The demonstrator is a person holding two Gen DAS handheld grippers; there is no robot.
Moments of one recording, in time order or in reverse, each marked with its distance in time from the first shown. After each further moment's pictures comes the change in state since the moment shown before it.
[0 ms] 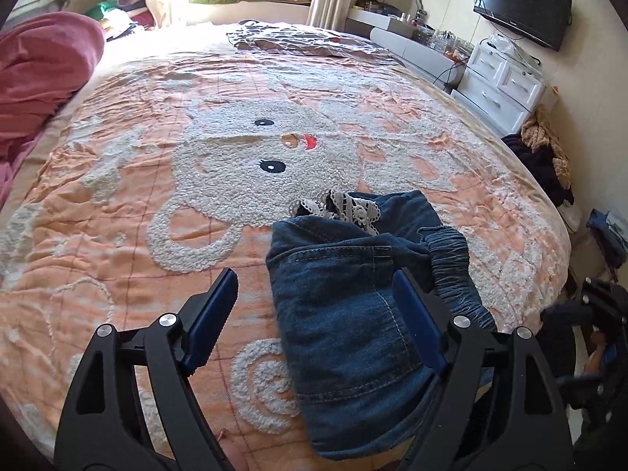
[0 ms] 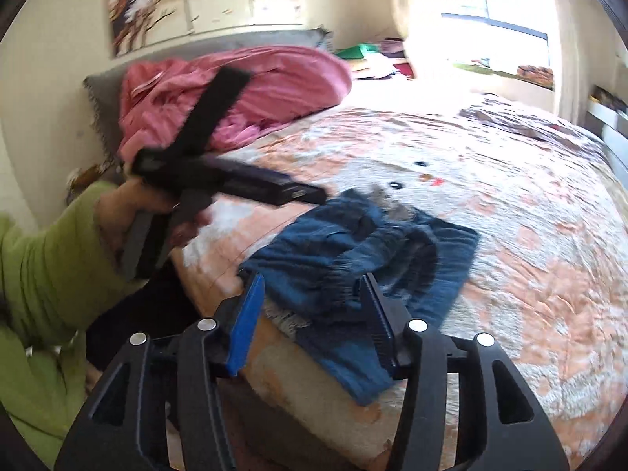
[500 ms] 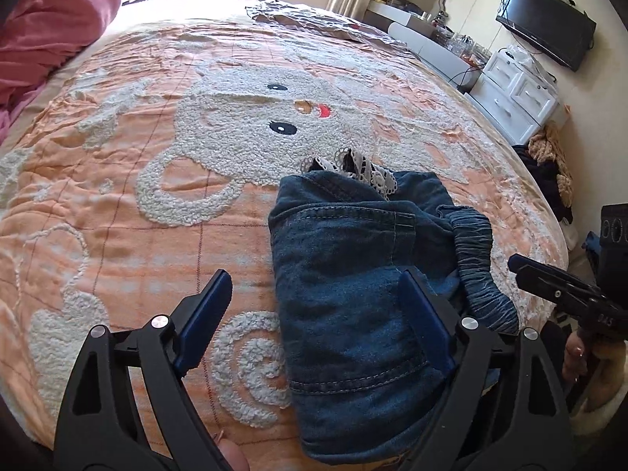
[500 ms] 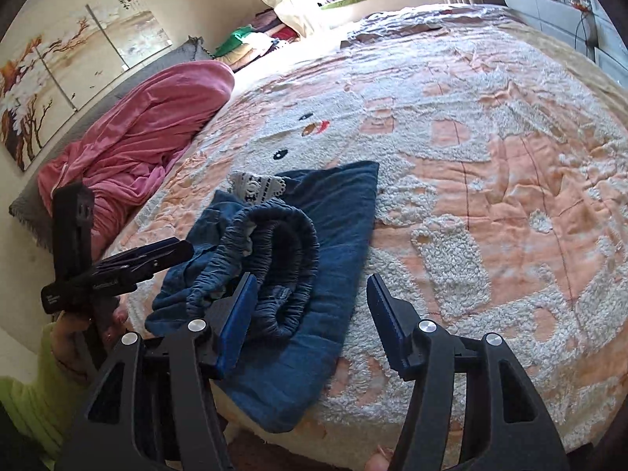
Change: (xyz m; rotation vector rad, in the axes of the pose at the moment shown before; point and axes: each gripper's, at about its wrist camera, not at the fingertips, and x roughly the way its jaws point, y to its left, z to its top) left arm 0.028 0.011 -0.021 -0.111 0.055 -0.028; right arm 0.034 -0.100 -0.020 0.492 0.102 -0.100
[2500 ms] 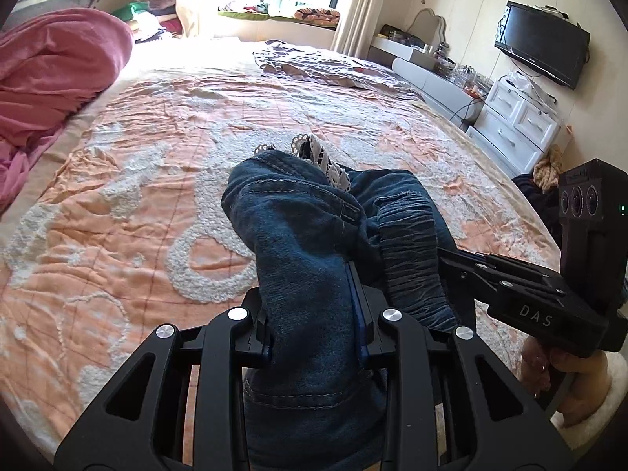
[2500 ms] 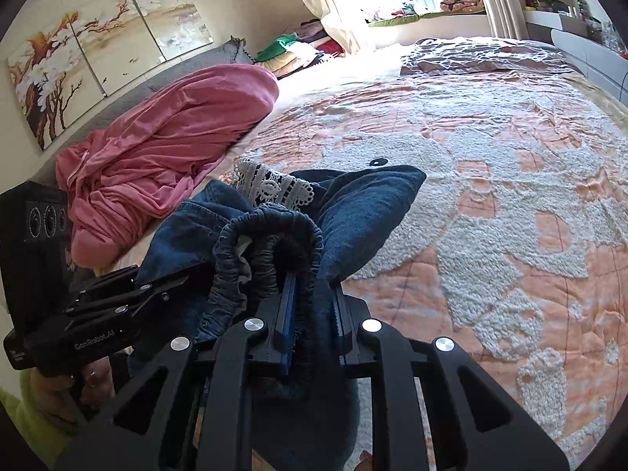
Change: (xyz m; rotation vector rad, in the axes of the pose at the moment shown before) left arm -0.040 -0.005 0.043 0.019 -0.158 0.065; right arm 0.063 0.080 0.080 -0.147 -0.069 0.084
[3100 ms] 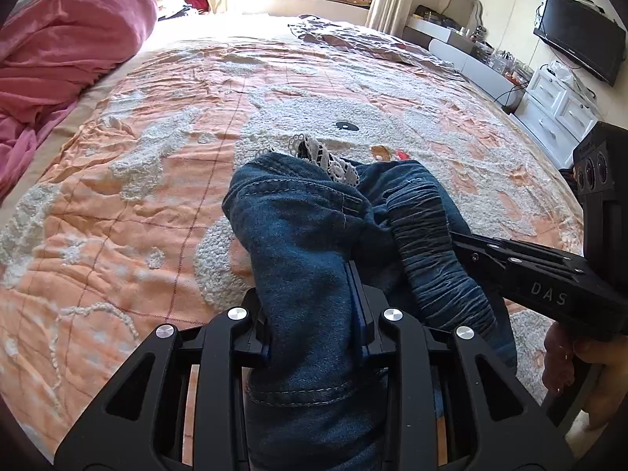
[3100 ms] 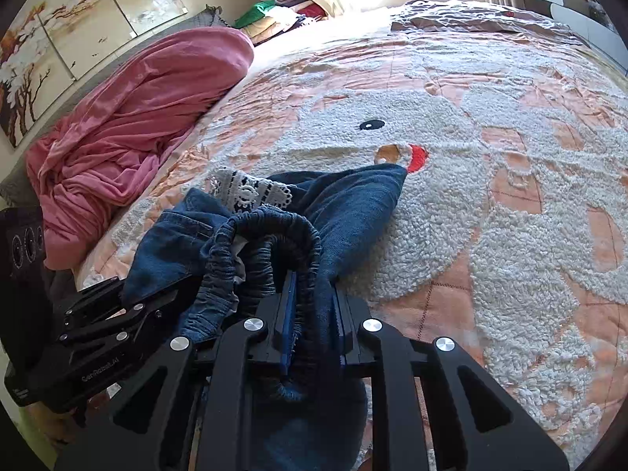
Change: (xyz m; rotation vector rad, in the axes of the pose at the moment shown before) left arm 0.065 0.046 -0.004 -0.036 0.090 0.103; right arm 0.094 -0.022 0.015 0.045 0.143 -0.059
